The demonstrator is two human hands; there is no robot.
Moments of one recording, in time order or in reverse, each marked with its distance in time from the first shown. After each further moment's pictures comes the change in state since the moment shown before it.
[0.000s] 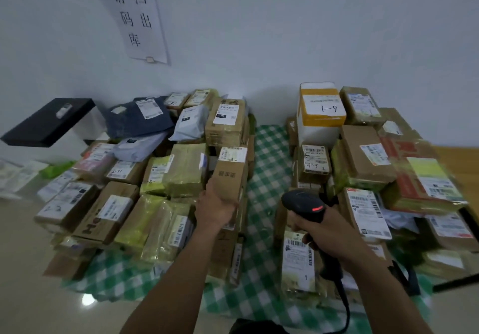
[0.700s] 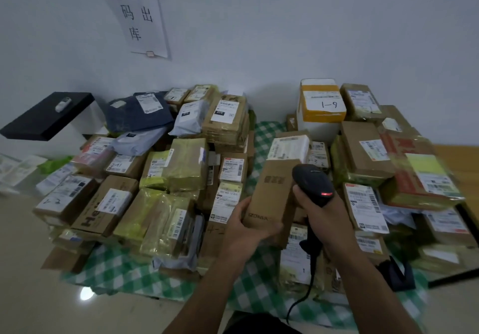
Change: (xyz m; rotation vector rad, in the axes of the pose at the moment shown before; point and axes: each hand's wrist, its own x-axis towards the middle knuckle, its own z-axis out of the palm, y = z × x) left_hand -0.119 0.025 0.020 -0.756 -0.304 -0.024; right_hand -0.001 -0.006 0.019 0.249 0.252 -0.164
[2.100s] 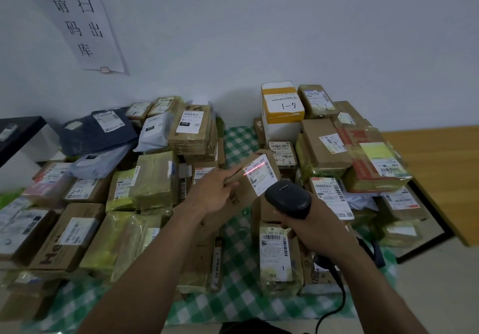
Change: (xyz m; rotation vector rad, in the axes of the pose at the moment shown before) left_hand 0.088 0.088 -0.008 1.130 -0.211 0.525; right_hand -0.024 -0.020 -0.045 -0.453 -0.116 -0.004
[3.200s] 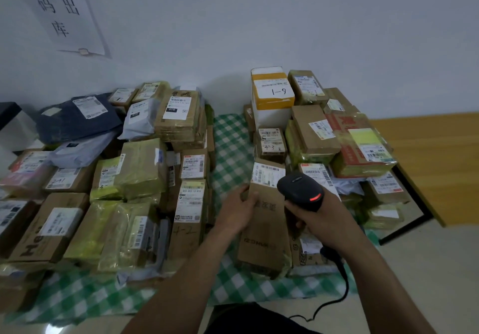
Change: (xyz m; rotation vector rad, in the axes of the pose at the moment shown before) left_hand -0.029 0.045 0.101 -0.665 -0.025 -0.309; right_hand -0.011 0.035 -0.019 -0.025 0.108 0.050
